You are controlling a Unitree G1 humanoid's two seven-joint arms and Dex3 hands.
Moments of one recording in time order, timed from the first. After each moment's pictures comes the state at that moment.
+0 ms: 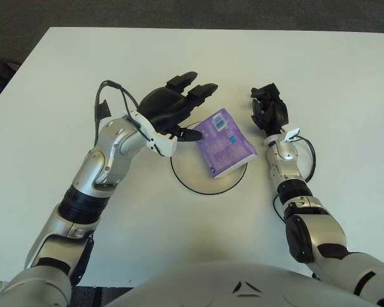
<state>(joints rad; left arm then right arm) -0.39 0.47 -0.24 -0.32 0.75 -0.14 -0.51 -0.52 -0.02 -0.12 0.85 0.05 -0.60 0.05</state>
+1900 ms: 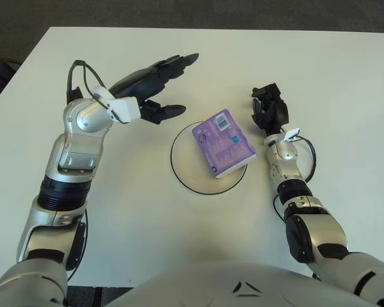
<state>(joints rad) -0.46 0.48 -0.01 -0.23 0.21 -0.02 -0.60 -0.53 -0.02 -0.11 0.85 0.05 -0.60 0.02</state>
